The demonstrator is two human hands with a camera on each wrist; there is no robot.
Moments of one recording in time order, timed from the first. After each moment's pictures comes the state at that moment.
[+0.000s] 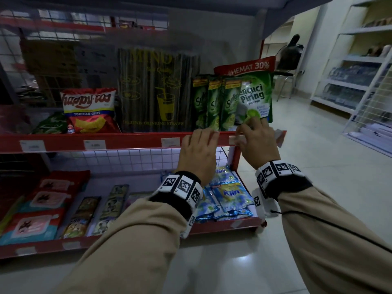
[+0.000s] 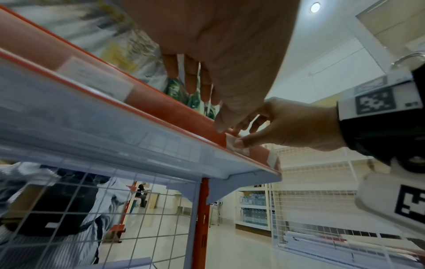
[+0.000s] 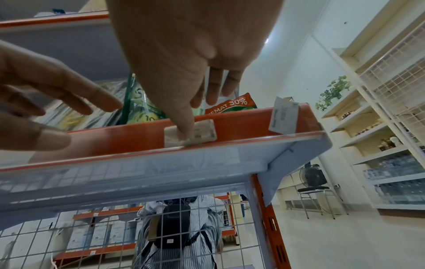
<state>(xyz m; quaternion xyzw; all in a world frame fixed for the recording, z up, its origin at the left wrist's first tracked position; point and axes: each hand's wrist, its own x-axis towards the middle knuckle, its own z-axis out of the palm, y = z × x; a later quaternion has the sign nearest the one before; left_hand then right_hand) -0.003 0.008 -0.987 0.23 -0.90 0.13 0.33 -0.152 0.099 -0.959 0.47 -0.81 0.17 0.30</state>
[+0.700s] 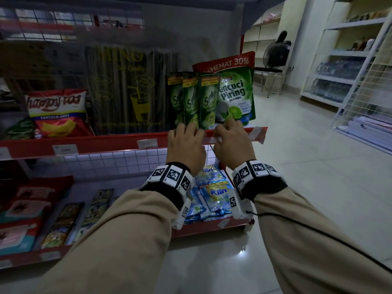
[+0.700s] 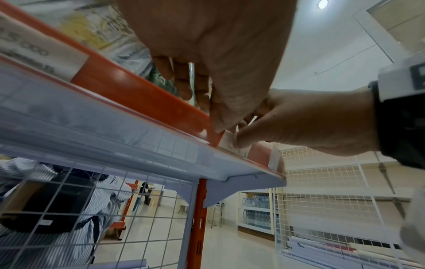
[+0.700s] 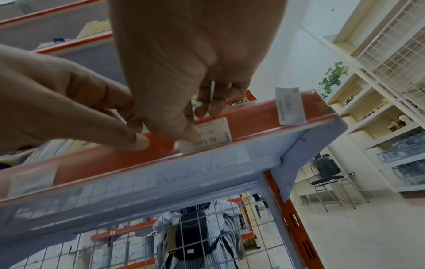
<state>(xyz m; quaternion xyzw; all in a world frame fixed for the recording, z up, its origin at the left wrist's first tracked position) -0.040 0.014 -0.976 0.28 -0.90 0.12 0.31 -0.158 0.091 -0.973 0.49 -0.79 0.25 0.26</state>
